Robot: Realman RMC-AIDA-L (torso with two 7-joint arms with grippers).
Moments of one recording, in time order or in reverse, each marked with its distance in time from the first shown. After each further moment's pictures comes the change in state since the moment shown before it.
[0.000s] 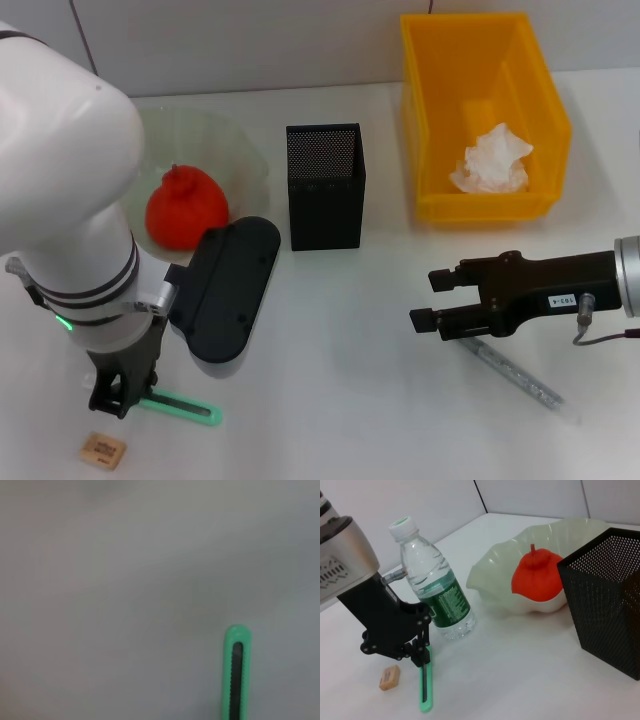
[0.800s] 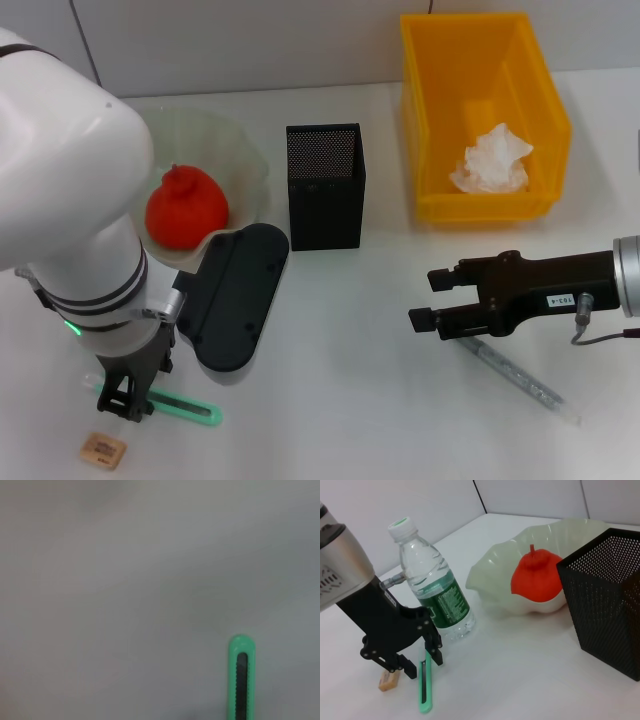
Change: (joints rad) left arm 0.009 0.000 0.033 0.014 -0.003 -0.024 -0.012; right arm 0.002 0.001 0.000 0.003 0.000 0.004 0.000
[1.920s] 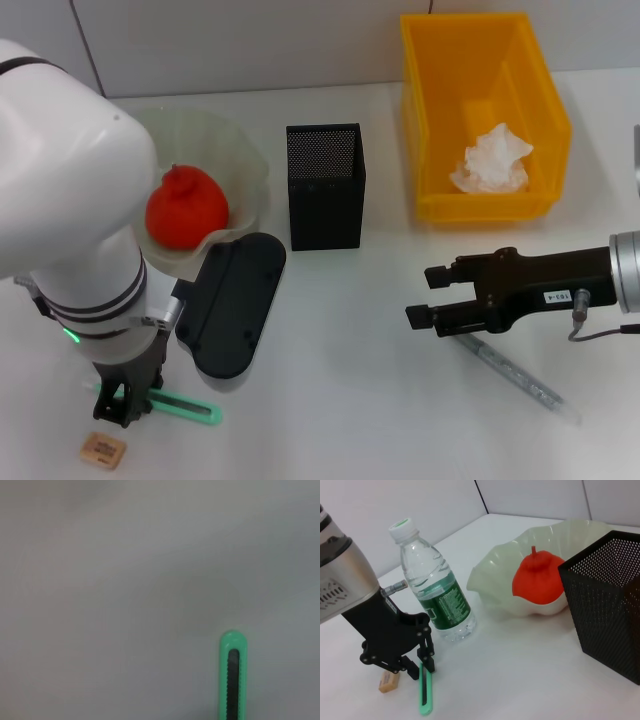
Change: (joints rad) left arm -0.001 0.000 0.014 -0.026 -0.002 -0.005 -0.008; right arm 0.012 -0.002 0.000 0.008 -0.001 0.001 0.000
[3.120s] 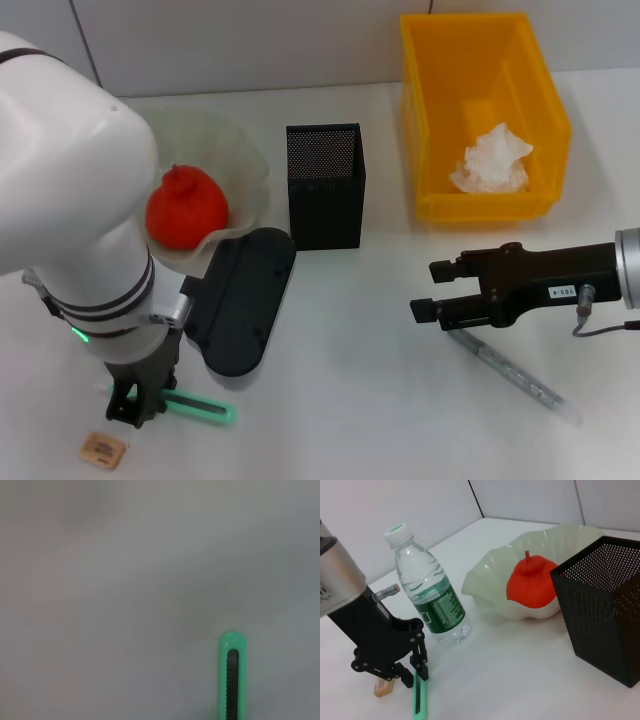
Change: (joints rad) left arm -0.001 0.000 -0.002 0.026 -0.027 0.007 -0.011; right arm 0.001 -0.004 0.015 0.000 0.001 0.000 0.000
